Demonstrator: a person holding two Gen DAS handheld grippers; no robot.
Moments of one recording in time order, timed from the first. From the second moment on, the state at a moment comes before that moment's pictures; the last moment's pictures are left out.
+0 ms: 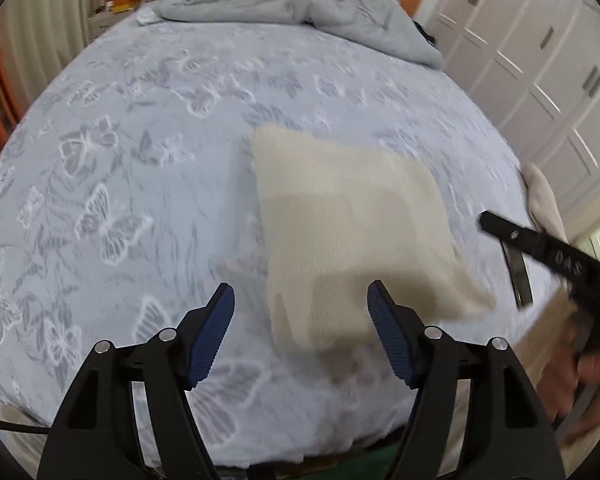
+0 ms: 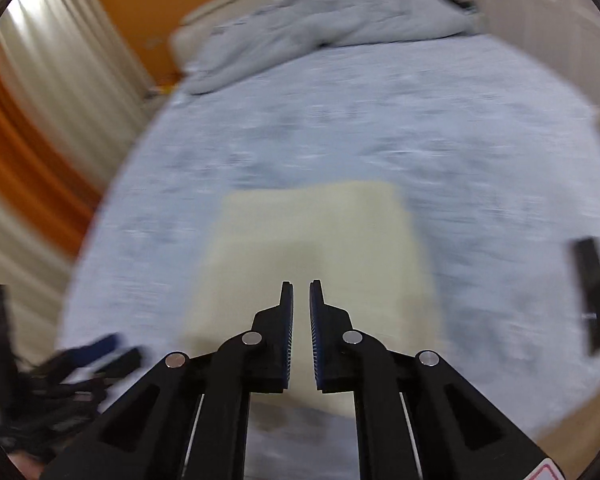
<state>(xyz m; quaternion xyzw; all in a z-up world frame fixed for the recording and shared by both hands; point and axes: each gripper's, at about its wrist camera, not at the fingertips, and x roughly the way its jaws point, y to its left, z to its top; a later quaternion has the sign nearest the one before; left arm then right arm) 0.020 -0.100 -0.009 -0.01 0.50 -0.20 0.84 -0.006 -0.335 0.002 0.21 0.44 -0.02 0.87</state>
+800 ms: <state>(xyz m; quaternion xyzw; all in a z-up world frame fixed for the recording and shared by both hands) 0.027 -0.043 -0.037 0.00 0.54 -0.12 0.83 0.038 -0.214 -0.036 0.12 0.54 0.05 0.83</state>
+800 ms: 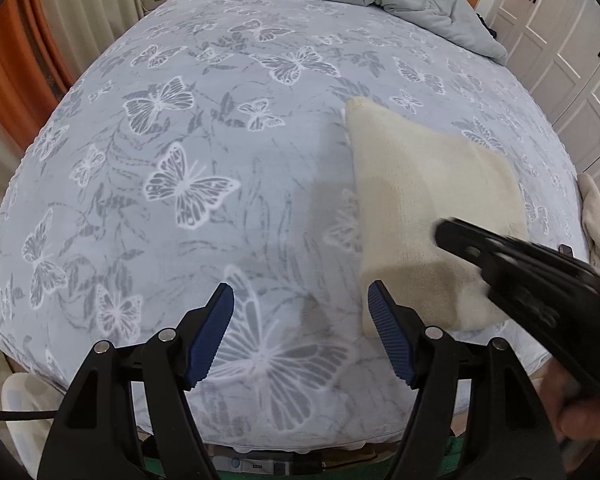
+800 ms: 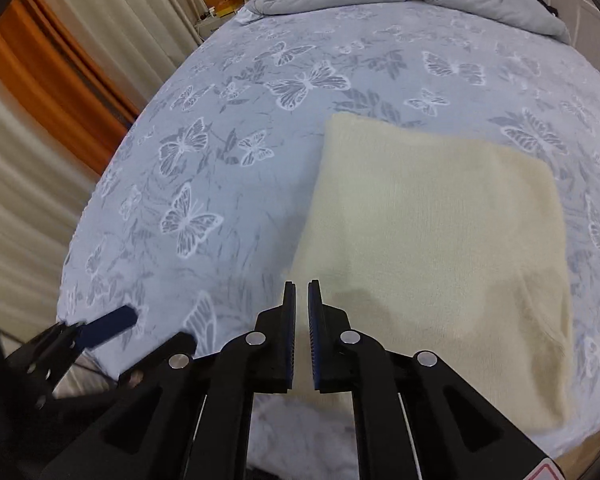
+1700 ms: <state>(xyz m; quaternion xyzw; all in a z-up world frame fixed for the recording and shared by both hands) 0.037 -0.120 -0.062 0.01 0.58 -0.16 0.80 -0.031 -0.359 -0.104 0.17 0.58 -0.11 0.79</state>
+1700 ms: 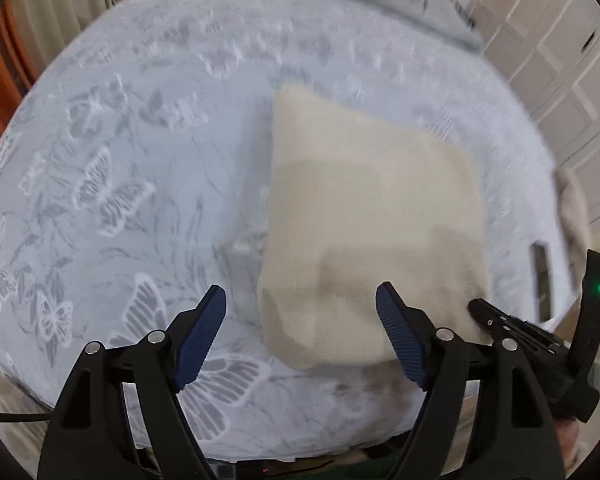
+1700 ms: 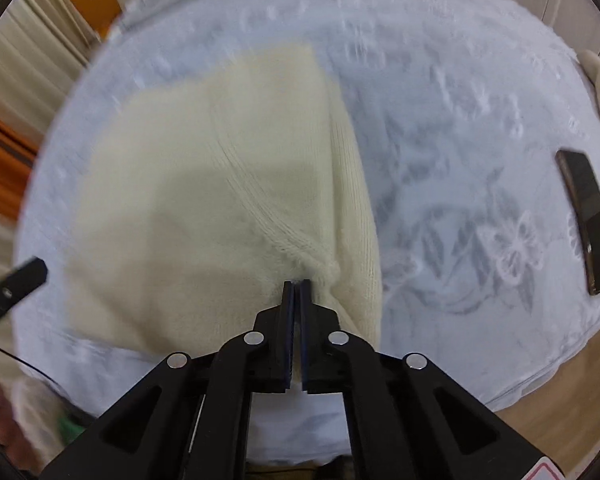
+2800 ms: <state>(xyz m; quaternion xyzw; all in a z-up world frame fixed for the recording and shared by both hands) 0.096 -0.123 -0.107 -0.21 0.65 -0.22 0.70 -0.011 -0.390 -0.105 0.38 0.51 -0.03 0.77</state>
